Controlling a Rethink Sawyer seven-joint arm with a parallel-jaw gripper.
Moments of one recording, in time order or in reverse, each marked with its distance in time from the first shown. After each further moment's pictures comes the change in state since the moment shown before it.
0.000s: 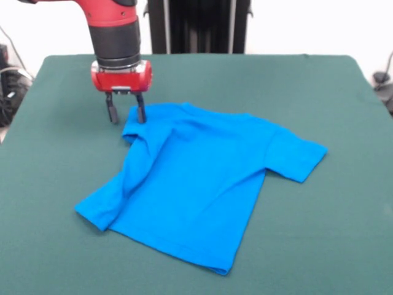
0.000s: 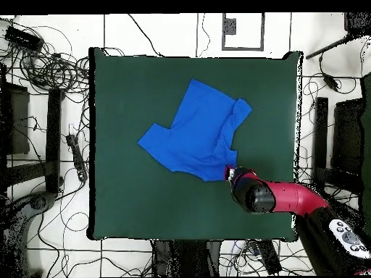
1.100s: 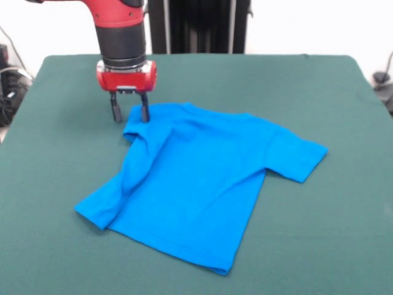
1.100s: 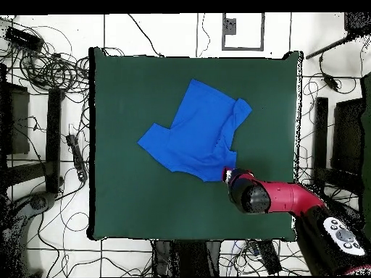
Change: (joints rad) arm 0.047 0.000 -0.041 0.000 0.000 -0.011 0.000
